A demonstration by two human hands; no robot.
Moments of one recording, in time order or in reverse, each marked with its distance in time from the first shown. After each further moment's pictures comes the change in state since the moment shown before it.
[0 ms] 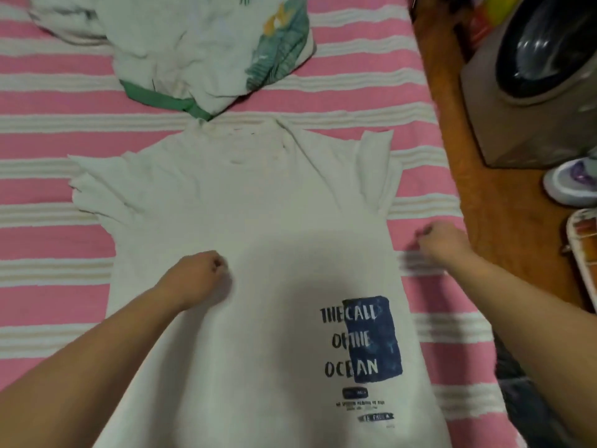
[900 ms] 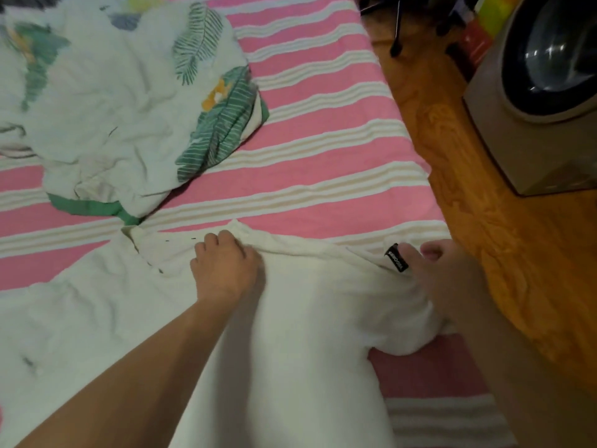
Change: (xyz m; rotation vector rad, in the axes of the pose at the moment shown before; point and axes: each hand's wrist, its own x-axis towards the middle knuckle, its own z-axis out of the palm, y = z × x) left_hand 0.233 0.225 -0.045 0.039 0.561 -0.160; right_hand 0.162 -0.030 -0.043 0.521 0.185 -0.096
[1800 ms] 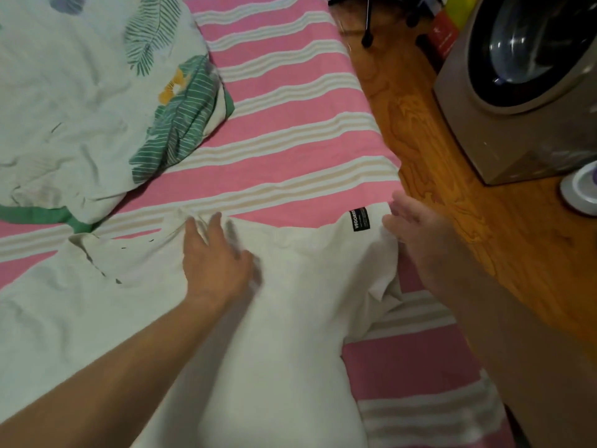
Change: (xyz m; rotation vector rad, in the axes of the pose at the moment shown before) left_hand -0.003 0.031 0.010 -0.282 -0.091 0.139; right_hand 0.033 -0.013 -0.022 0.446 -0.193 -0.033
